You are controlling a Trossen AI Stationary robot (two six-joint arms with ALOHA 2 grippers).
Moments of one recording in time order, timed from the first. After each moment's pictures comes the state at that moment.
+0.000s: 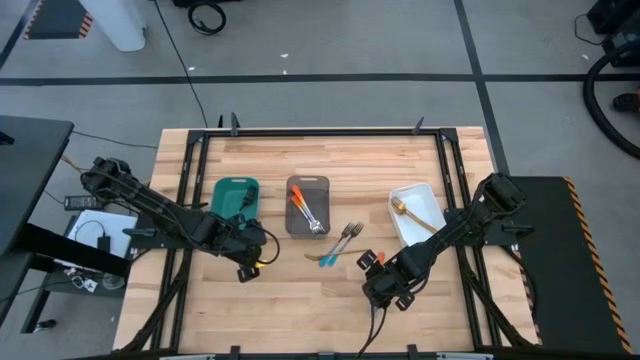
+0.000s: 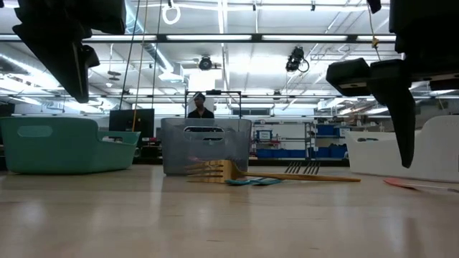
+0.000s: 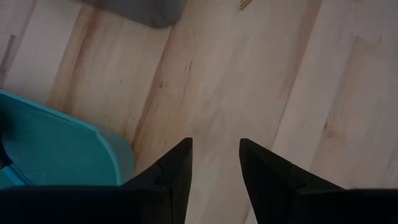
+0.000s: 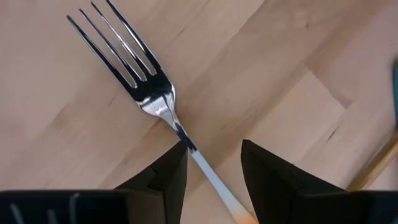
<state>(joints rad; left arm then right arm) -0.45 1.32 0.91 -0.80 -0.23 -0.77 0.57 1.78 1.07 -0.61 0.08 -0.18</state>
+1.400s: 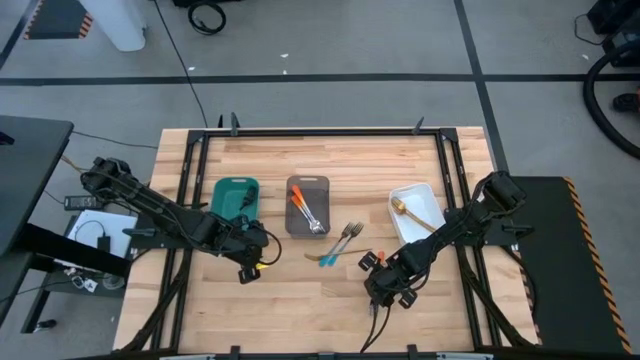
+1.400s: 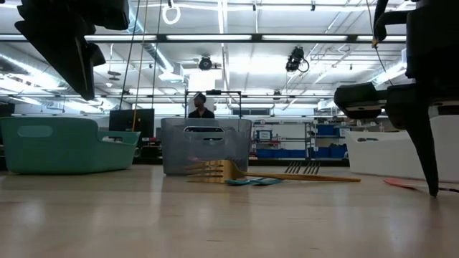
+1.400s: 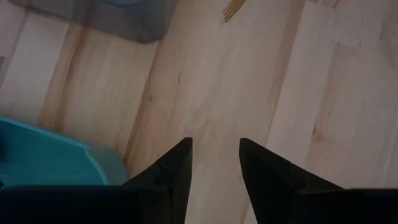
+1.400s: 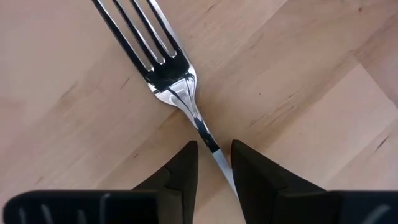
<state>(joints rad) -0.45 1.32 0.91 -0.76 -0.23 -0.71 0.54 1.78 0.96 -0.47 0.02 -0.26</state>
